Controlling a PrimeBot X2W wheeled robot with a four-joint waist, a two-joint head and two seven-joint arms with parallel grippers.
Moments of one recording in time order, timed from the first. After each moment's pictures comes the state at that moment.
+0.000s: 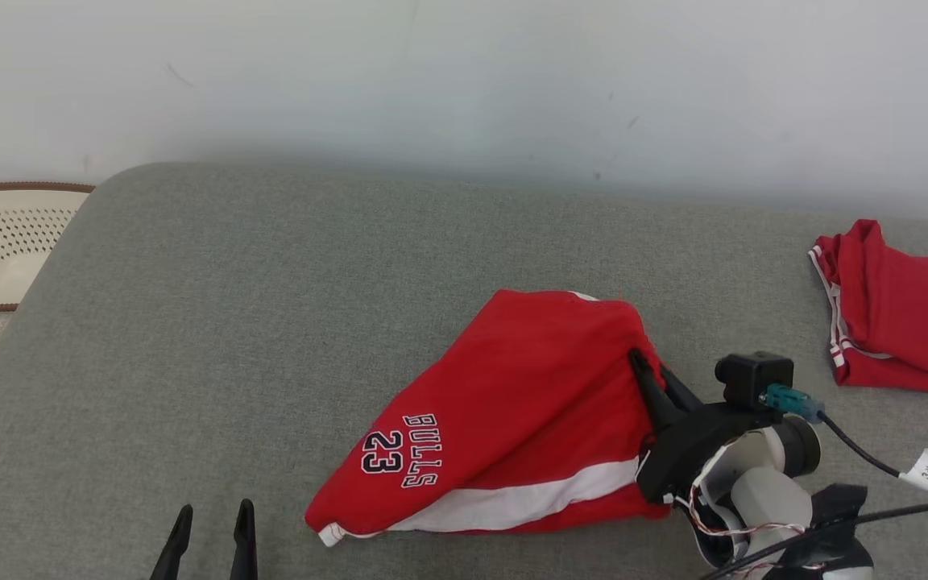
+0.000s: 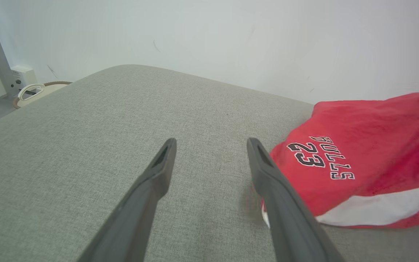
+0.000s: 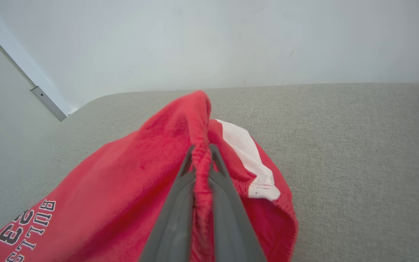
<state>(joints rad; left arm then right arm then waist) -0.01 0.05 -0.01 0.12 -0.21 -0.03 -0.26 -0.52 -0.19 0.54 0.66 0.54 0.13 -0.18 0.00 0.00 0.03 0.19</state>
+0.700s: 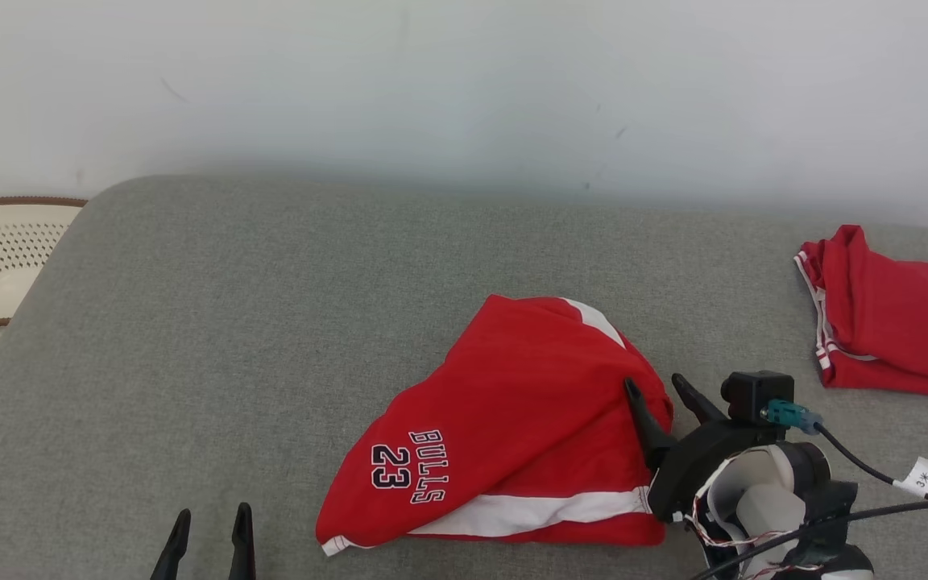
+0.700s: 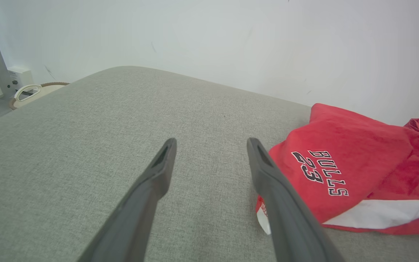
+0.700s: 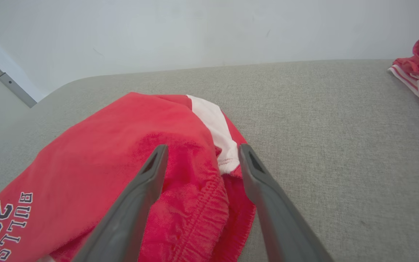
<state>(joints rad) -0.01 0.05 0.00 0.13 -0.21 -0.03 -0.26 -0.58 -0.19 0.59 0.85 0.58 0.13 -0.21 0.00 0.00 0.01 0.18</state>
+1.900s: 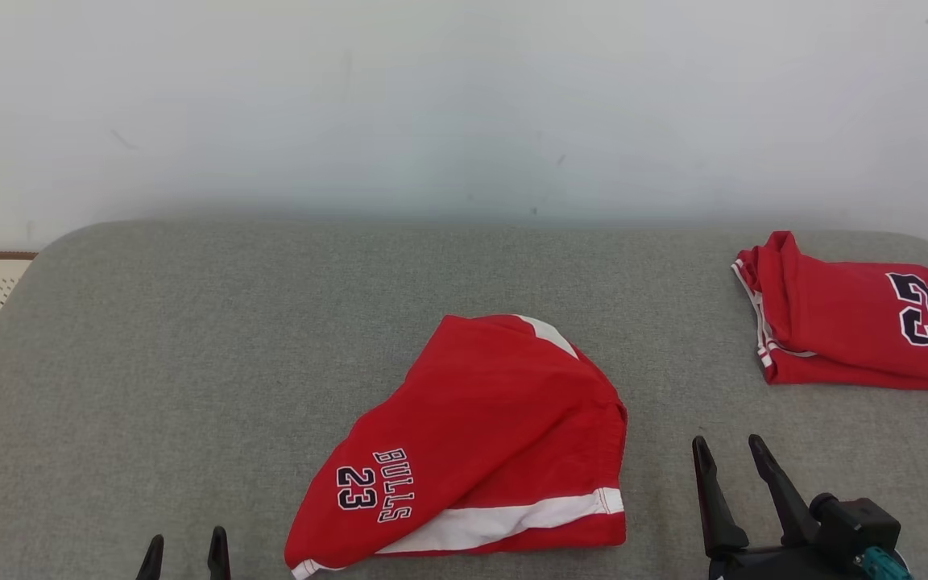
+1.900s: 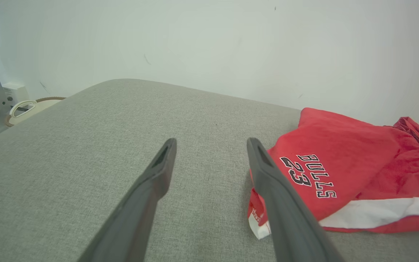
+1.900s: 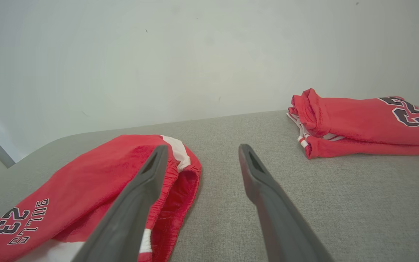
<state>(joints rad) 0.06 0.05 0.04 0.08 -0.19 -0.01 -0.26 -0.07 -0.15 0.24 0.21 0.28 0.13 -0.26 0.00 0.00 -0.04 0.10</state>
